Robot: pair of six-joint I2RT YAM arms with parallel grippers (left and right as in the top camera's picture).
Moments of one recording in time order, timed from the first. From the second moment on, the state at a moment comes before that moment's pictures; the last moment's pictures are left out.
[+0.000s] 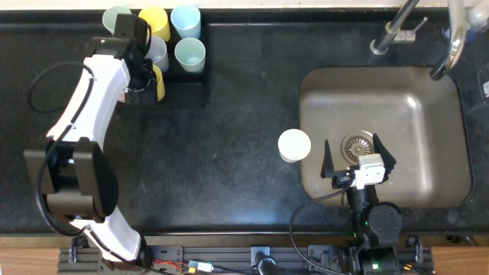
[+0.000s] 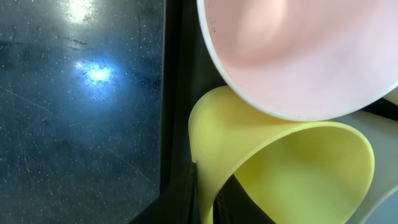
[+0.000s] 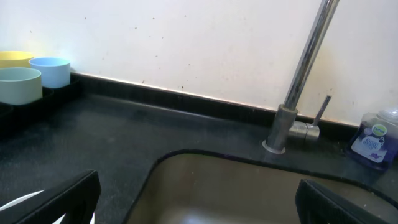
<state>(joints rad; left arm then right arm) -0.06 1.92 1.56 -1.03 -0.09 -1.75 0.13 0.01 0.02 -0.01 0.01 -0.11</state>
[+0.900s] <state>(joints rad) -0.06 1.67 1.55 -0.93 -0.09 -1.66 0.13 0.01 0.02 -0.01 0.01 -0.11</state>
